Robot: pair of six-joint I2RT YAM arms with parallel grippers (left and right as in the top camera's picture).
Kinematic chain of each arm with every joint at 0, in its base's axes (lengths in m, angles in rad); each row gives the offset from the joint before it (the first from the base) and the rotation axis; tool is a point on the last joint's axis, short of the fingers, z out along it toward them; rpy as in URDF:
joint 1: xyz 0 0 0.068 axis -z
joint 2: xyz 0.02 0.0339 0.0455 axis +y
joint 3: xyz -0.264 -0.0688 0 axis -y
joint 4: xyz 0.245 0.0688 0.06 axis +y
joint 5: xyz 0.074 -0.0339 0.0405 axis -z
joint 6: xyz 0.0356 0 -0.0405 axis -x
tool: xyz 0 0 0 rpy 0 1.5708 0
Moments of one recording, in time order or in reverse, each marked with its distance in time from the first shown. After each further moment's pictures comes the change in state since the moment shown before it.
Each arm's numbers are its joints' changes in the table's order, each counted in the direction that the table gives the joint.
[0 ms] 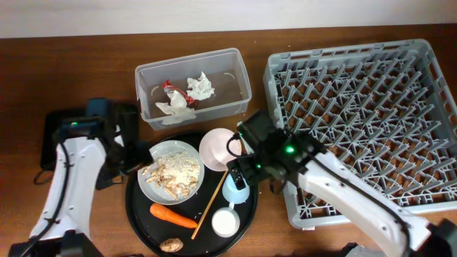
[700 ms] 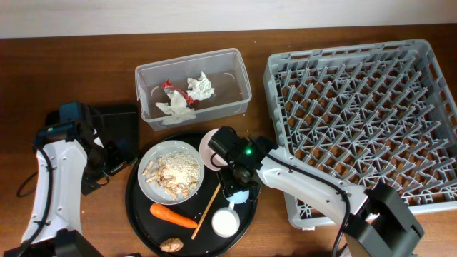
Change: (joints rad) left arm -0.144 0.000 0.000 -0.021 -0.003 0.000; right arm -0.107 0.230 0.000 -0.035 0.003 -0.187
